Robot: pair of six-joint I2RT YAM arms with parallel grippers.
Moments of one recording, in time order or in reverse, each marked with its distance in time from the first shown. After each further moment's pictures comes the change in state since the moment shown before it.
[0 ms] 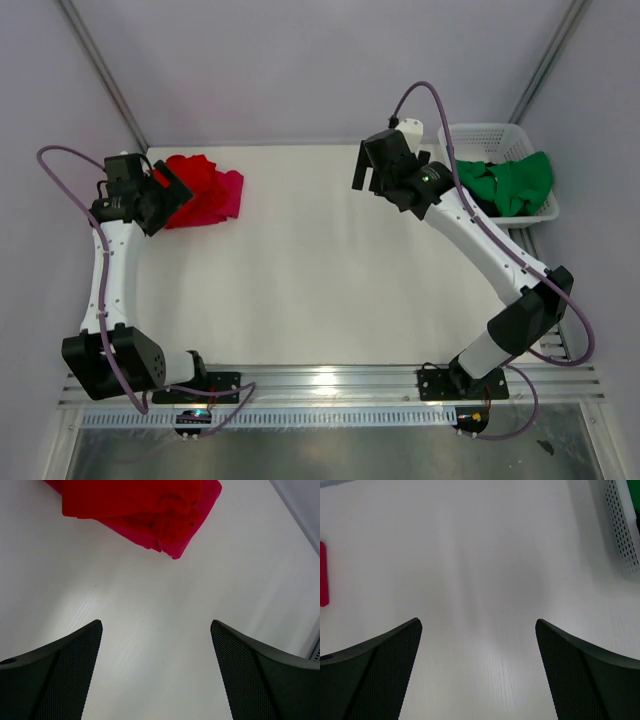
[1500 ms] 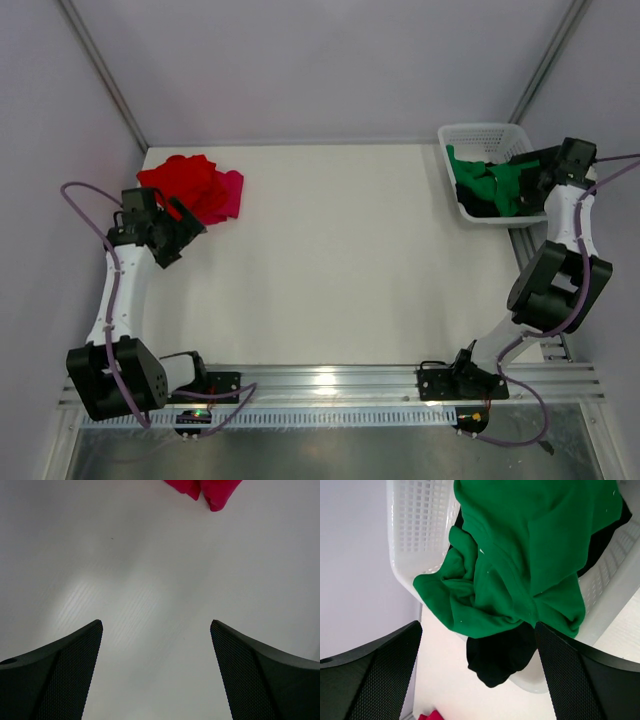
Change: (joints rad) left arm 0.000 -0.105 -0.284 0.043 0.032 -0.028; right arm -1.079 0.113 -0.208 0.309 -0.660 0.408
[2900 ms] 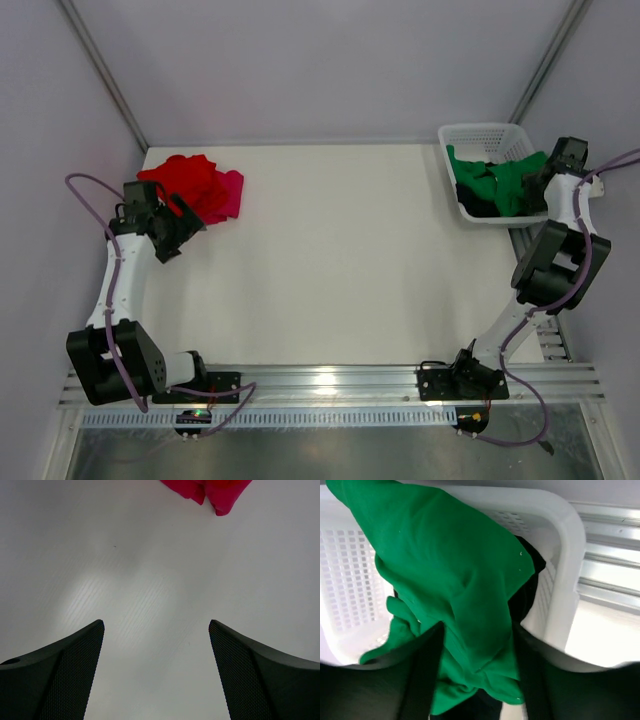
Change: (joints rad) left arm 0.000 0.079 0.041 0.000 -0.002 0.033; right arm -0.001 0.175 0.129 -0.140 0.293 0.063
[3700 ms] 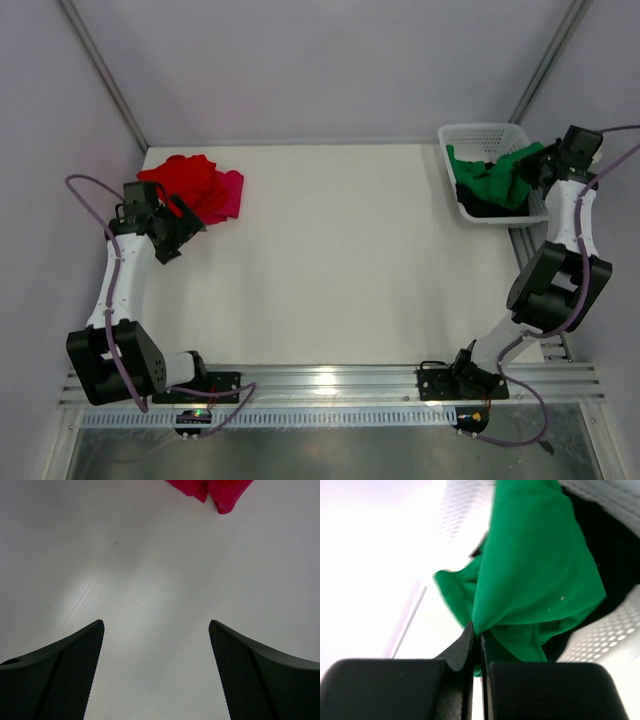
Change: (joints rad) left arm 0.000 0.000 0.000 -0.013 -0.006 -0.007; right arm 0.011 -0.137 -0.077 0.231 -0.343 -0.255
